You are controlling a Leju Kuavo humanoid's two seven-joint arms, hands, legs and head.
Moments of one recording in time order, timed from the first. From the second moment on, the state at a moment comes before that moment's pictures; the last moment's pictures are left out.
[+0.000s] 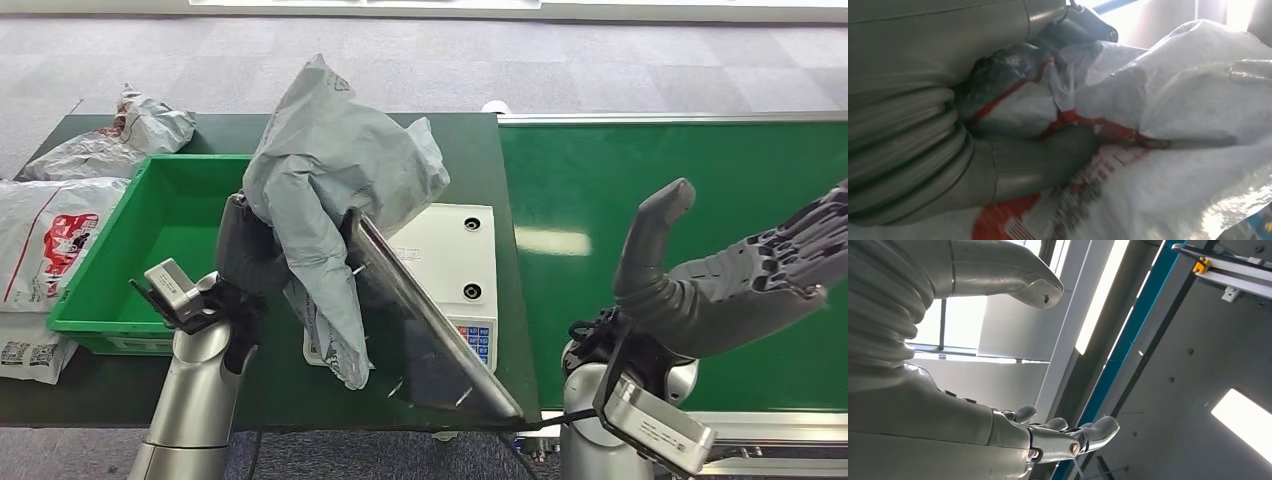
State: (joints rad) left arm -0.40 -0.19 -0.09 -1.35 -0.09 -0.36 -0.66; right arm -0.24 0.34 0.16 -1.88 0.60 -0.70 -0.70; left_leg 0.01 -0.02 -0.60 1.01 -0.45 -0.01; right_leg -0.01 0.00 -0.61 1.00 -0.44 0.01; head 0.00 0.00
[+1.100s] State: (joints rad) left arm -0.45 -0.22 -0.03 -1.31 -0.57 0.33 -0.52; right arm -0.23 0.34 0.14 -1.90 0.64 -0.70 -0.70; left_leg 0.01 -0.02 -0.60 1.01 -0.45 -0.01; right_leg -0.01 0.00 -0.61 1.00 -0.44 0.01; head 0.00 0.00
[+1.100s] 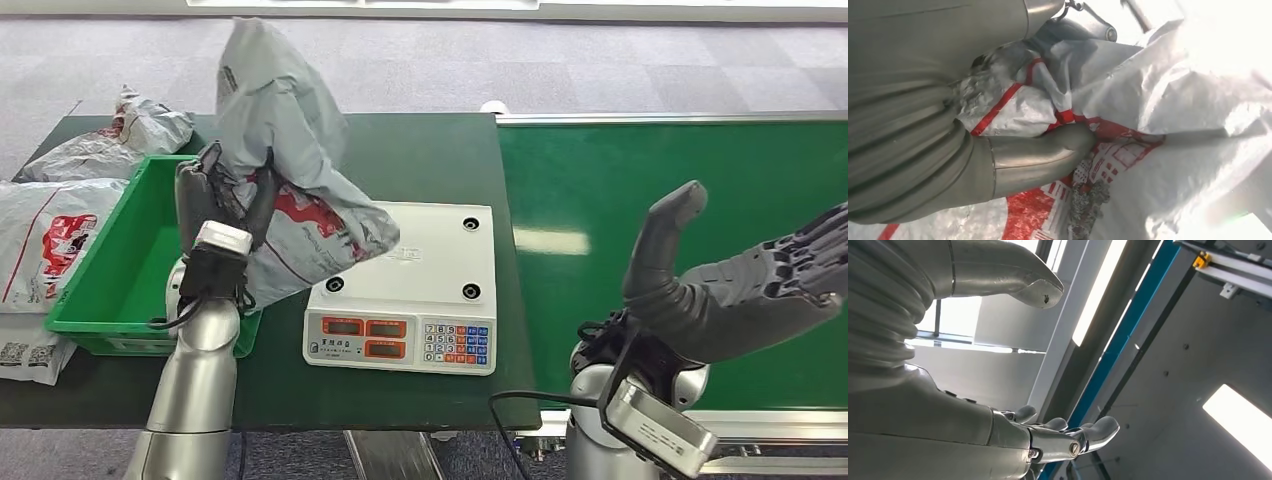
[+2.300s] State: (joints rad) left arm -0.67 0.07 0.45 -1.03 -1.51 0.70 0.19; right arm -0.23 0.34 0.14 -1.89 0.58 -0.70 -0.70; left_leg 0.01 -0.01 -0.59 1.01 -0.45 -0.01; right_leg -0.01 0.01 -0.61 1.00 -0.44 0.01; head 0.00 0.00
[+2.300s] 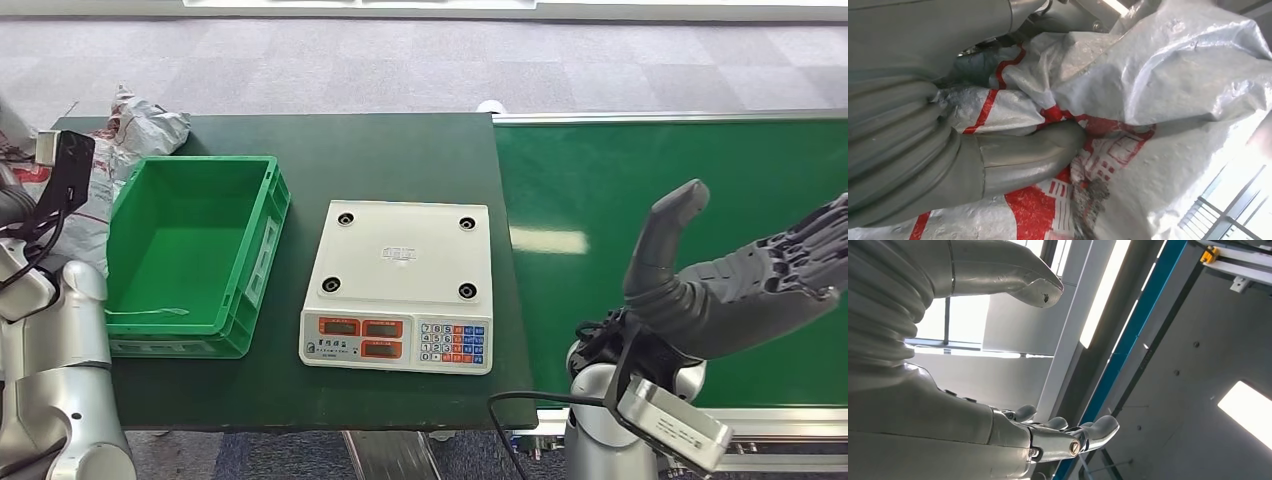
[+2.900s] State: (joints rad) left arm -0.75 0.01 0.37 -0.72 -1.36 0.70 -0.25; right arm -0.23 0.34 0.14 -1.89 0.60 -0.70 -0.70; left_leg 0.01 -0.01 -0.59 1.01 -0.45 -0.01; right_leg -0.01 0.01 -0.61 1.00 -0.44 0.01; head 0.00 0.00
